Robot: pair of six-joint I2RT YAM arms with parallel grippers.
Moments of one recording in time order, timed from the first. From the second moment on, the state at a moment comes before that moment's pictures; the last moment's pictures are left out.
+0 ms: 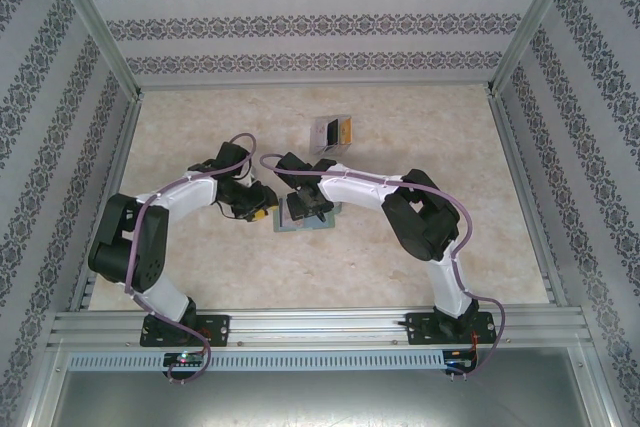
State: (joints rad) left arm -0.27 1.63 0.93 -0.49 0.53 -0.74; right arm 0.84 2.10 1.50 -0.73 0.08 0.54
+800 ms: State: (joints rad) left arm -0.28 1.76 0.94 -0.41 0.63 -0.75; right arm 0.83 2.08 1.47 -0.68 0.06 0.54
